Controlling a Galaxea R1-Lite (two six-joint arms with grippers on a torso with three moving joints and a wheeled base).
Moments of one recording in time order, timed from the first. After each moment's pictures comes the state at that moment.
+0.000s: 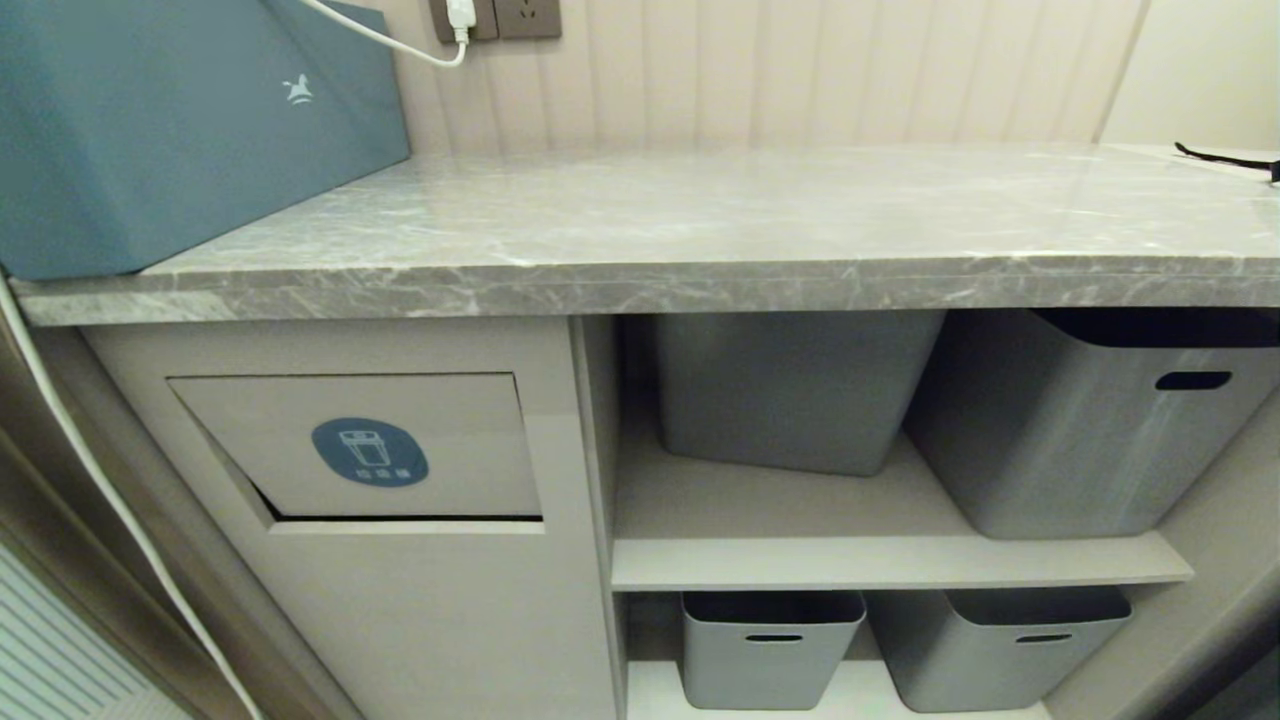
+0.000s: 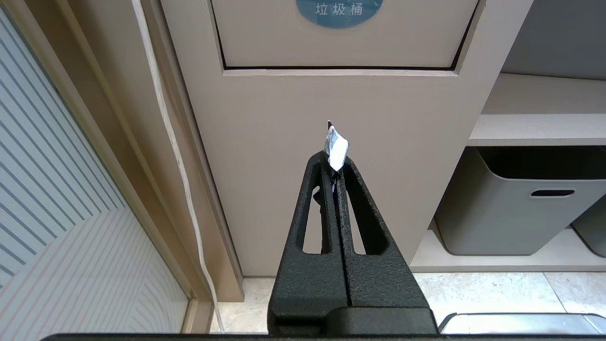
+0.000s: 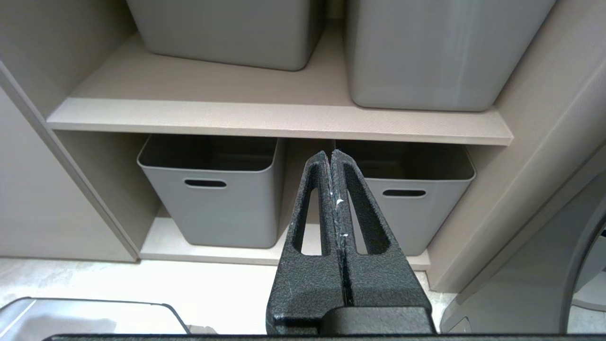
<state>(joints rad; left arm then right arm) 0.00 0.00 -0.01 0.01 0.00 0.01 0.00 0.00 -0.03 0.08 0.01 -0.02</state>
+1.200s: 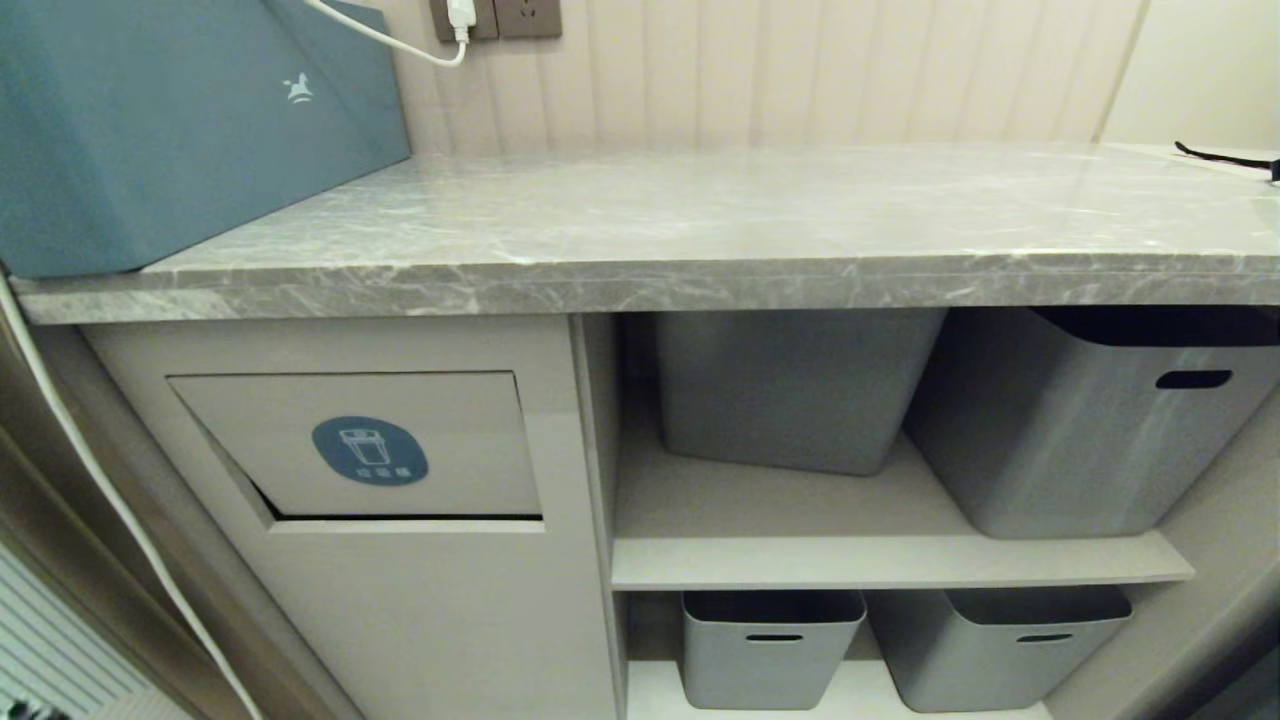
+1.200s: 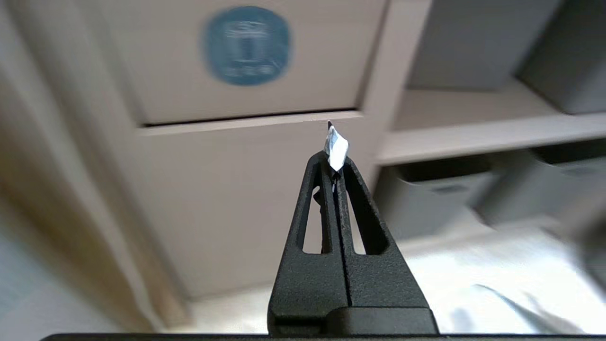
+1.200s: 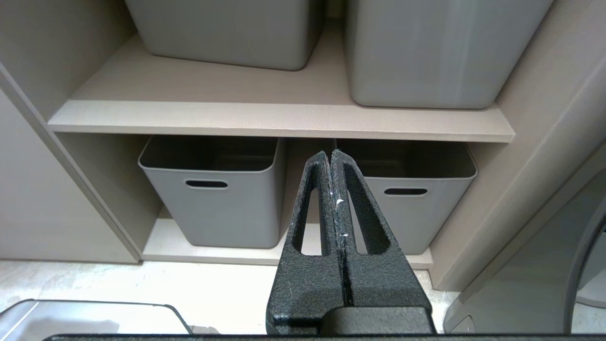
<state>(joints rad) -0.01 0.39 -0.31 -0.02 -0.22 -0.02 0.00 0.00 -0.03 0.08 0.01 -0.01</state>
